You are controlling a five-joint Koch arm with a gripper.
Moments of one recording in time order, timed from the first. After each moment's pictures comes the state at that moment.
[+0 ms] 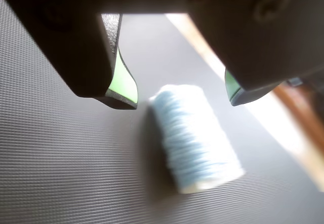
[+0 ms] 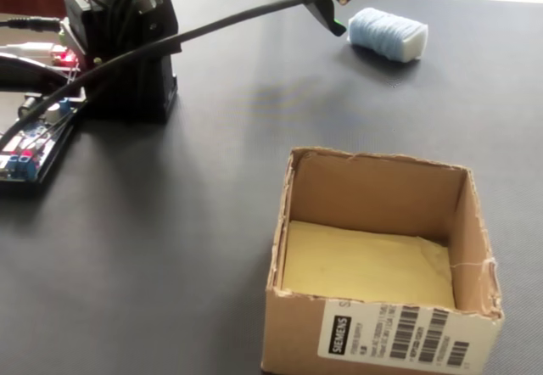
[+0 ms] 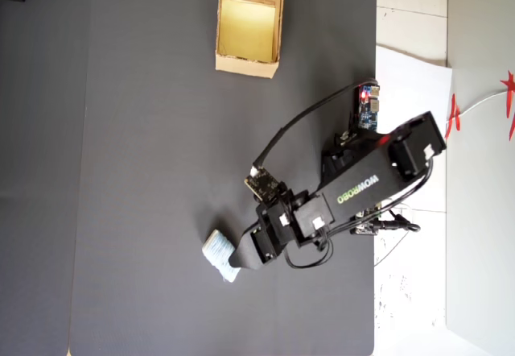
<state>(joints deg) -32.3 99.4 130.2 23.7 91.5</state>
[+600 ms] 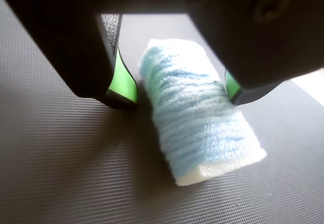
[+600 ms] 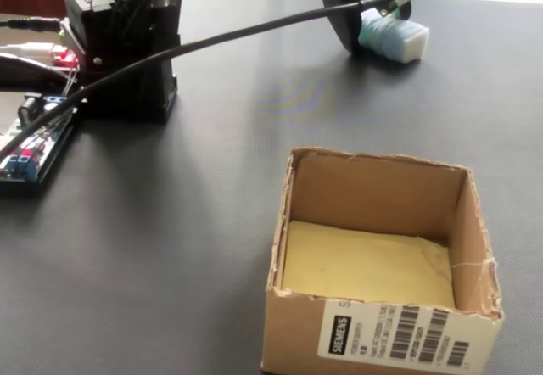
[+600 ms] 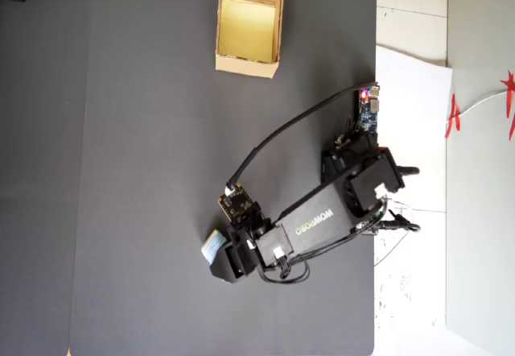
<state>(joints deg) -31.9 77.3 110.0 33.8 88.9</state>
